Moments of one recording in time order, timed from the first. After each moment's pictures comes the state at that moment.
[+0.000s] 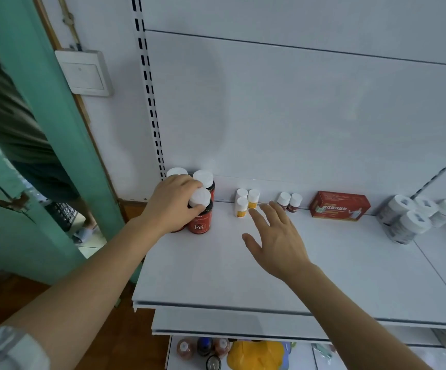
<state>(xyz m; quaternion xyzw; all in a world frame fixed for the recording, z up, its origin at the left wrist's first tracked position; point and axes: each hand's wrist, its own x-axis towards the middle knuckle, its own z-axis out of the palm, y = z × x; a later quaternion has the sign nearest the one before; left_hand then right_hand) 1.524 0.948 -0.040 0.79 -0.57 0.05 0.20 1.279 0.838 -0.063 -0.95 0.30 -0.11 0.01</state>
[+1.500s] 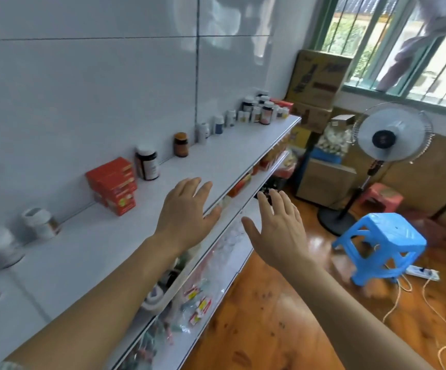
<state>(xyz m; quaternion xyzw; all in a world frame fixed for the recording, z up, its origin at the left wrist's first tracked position) 0.759 0.571 -0.019 0.46 -0.86 -0.03 0.21 0.574 0.675 -0.012 -0.61 0.78 -0.11 -0.05</state>
